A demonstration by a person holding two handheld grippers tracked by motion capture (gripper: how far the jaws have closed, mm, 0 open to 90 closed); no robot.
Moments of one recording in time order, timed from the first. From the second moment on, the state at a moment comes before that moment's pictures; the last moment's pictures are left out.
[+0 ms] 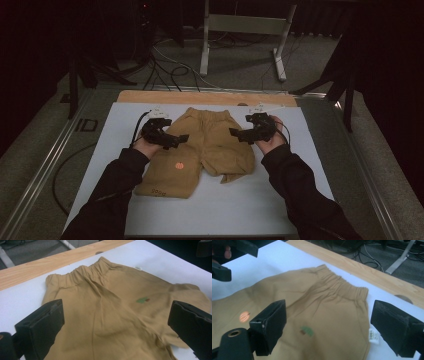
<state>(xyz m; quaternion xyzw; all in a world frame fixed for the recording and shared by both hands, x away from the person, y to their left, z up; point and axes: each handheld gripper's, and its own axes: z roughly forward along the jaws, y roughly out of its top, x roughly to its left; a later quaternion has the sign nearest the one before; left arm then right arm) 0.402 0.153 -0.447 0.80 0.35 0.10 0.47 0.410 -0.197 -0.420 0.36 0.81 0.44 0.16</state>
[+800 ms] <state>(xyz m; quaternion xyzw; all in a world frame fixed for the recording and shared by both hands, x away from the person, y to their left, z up) 0.294 0.192 -0.467 0.81 0.32 0.11 0.48 0.330 -0.161 -0.437 0.27 0.83 0.47 0.13</state>
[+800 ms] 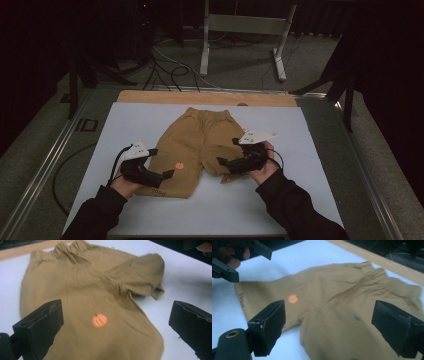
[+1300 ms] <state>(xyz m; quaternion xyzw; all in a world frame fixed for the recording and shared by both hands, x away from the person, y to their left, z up) 0.262 0.237 -0.461 0.80 0.34 0.17 0.47 0.308 -0.068 -0.477 0.18 0.87 0.45 0.03</state>
